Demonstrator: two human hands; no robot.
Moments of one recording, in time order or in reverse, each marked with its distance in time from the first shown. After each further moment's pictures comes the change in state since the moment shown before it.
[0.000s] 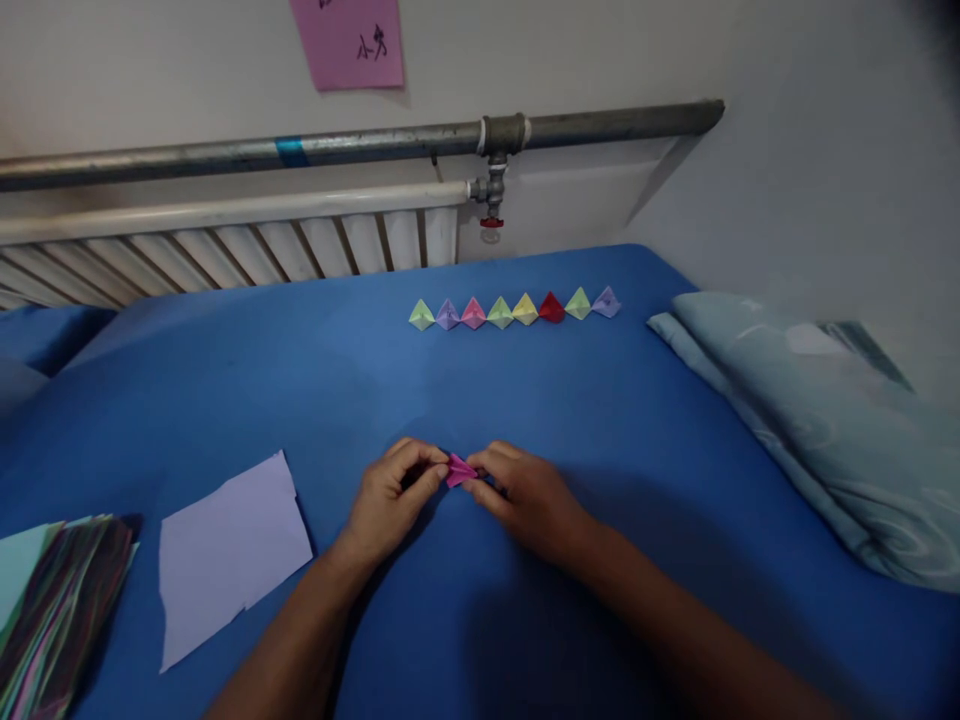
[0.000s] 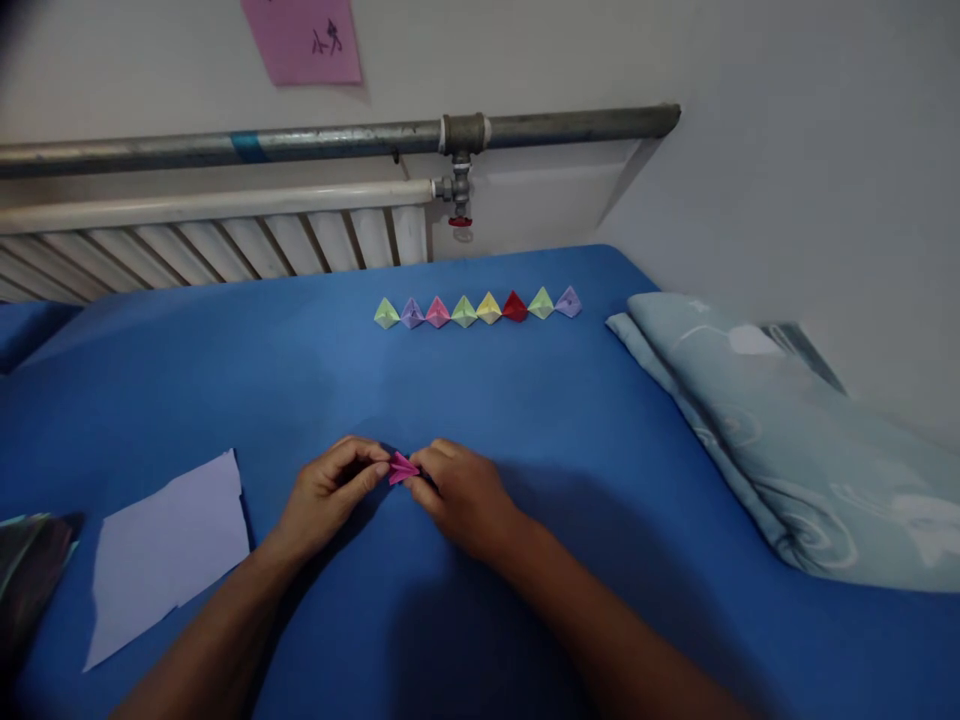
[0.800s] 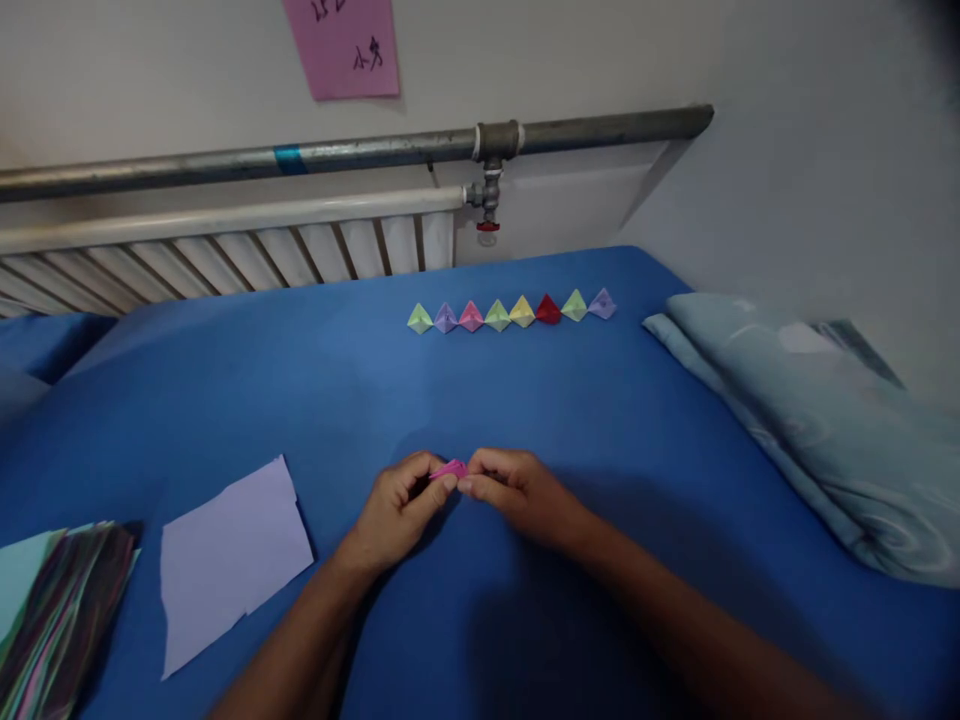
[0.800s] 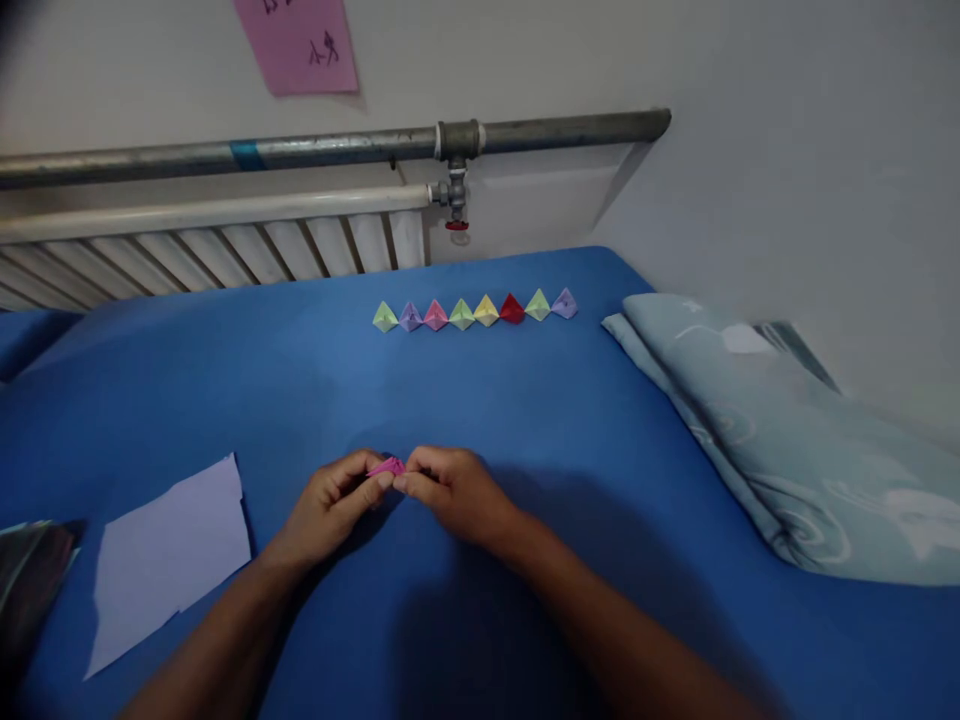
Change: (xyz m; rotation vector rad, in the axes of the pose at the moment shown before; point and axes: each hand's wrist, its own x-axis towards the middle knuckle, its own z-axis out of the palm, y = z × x) left_hand 0.000 0.010 0.002 -0.064 -0.163 -0.081; right_hand 0.006 -0.005 -0.006 0.487 -0.059 0.126
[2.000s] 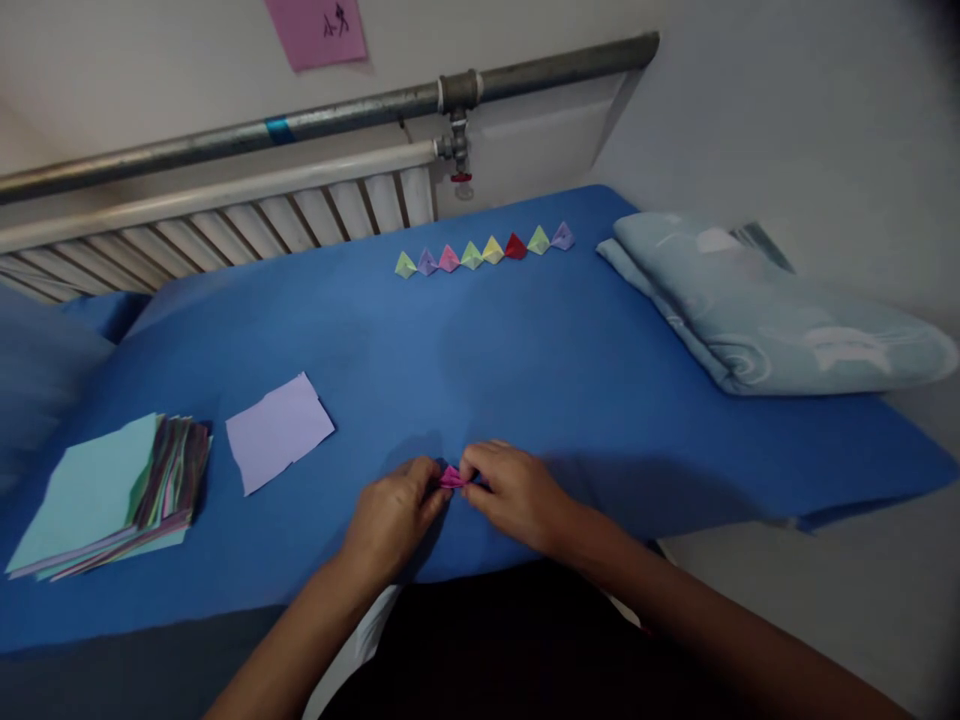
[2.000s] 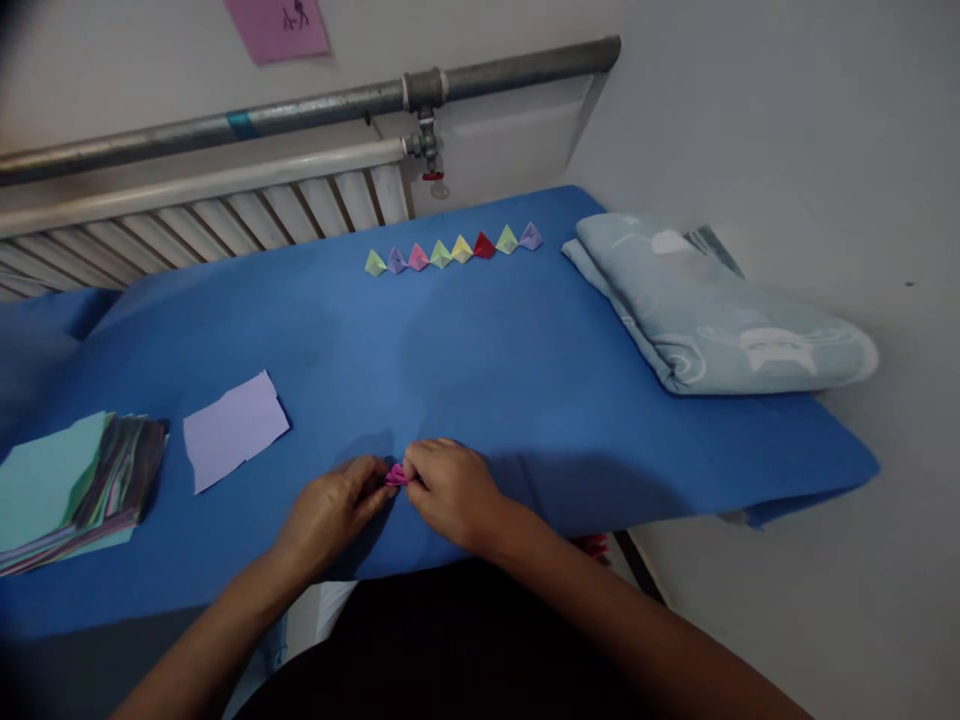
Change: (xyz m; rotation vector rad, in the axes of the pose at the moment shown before) left_hand -0.135 0.029 0.047 0.732 -0.115 -0.175; right_hand -0.130 -0.010 0.059 -0.387 0.041 -0.087
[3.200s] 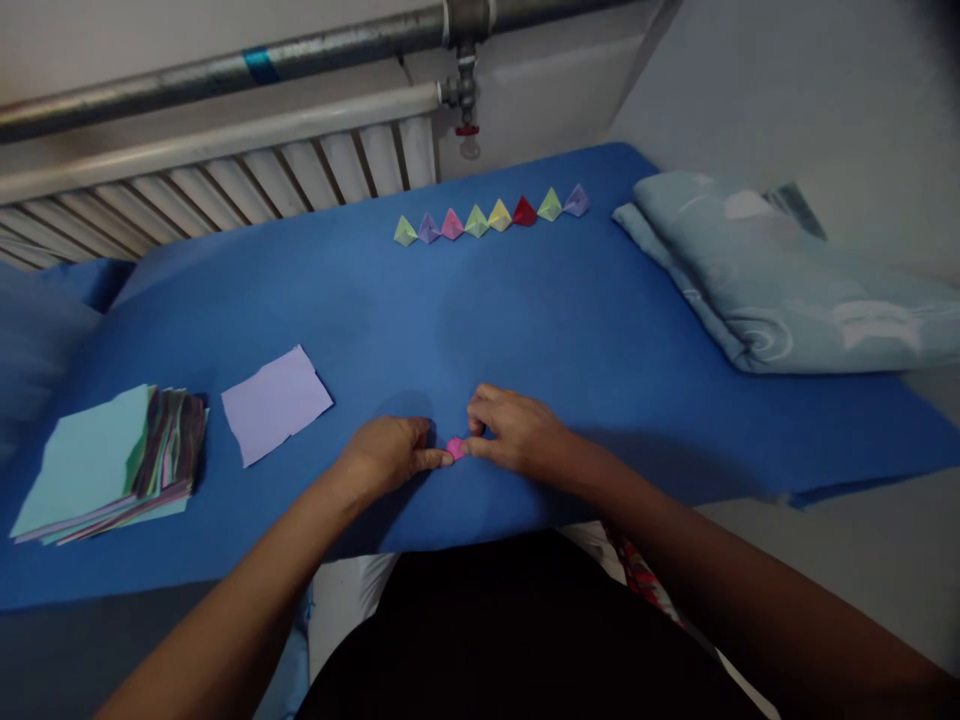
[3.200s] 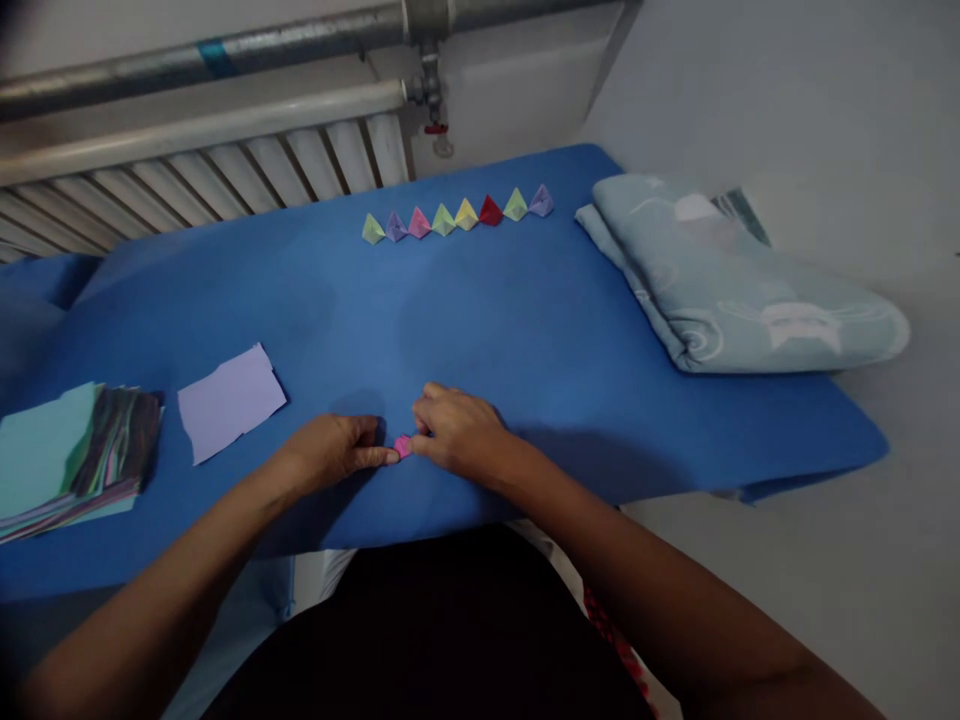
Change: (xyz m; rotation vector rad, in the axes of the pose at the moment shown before) left_hand 0.038 0.002 -0.035 0.261 -0.373 -0.105; right_hand 0.025 0.008 -0.025 -0.241 -0.183 0.032
